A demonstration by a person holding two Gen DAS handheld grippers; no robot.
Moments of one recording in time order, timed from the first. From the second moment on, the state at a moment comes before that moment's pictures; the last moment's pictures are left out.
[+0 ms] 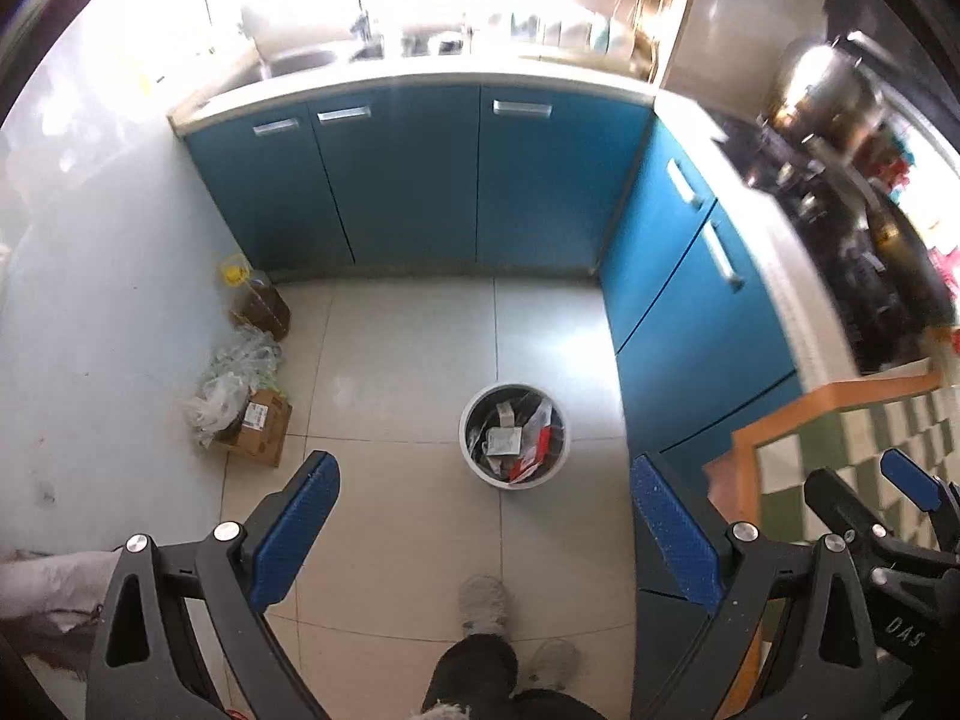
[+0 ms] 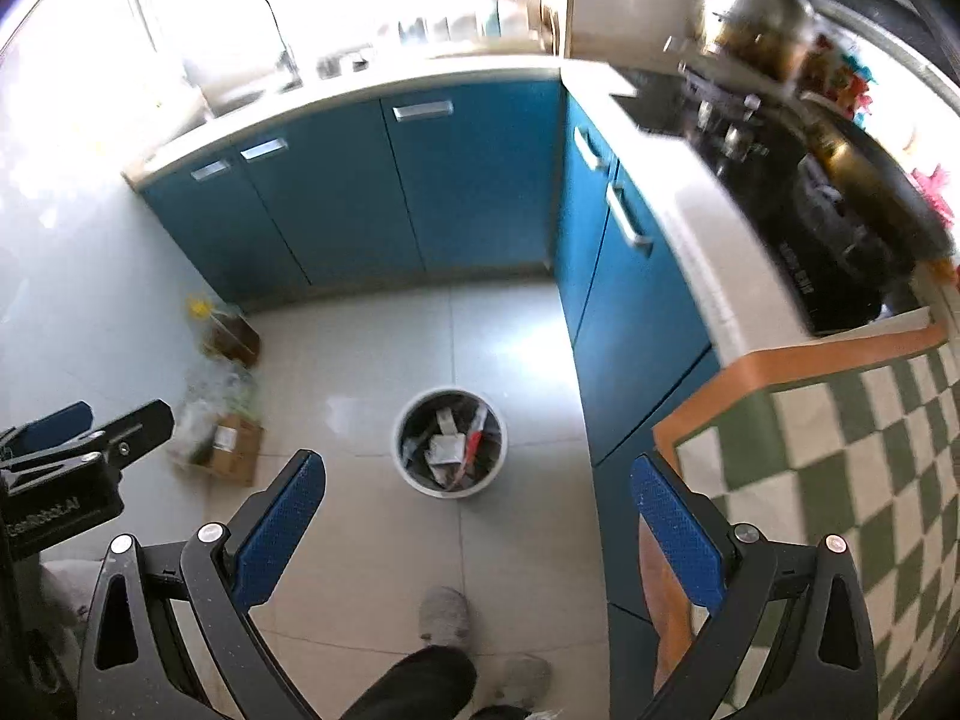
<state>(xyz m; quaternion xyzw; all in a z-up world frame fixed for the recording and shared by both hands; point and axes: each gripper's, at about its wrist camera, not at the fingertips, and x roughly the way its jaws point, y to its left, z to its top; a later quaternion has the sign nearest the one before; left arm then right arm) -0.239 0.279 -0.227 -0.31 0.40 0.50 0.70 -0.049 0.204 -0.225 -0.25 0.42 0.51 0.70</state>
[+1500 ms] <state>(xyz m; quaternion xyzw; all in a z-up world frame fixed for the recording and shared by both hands) -0.280 0.147 -0.125 -0.35 0.36 0.45 0.74 -0.078 0.077 -0.111 -0.22 0.46 0.61 0.61</state>
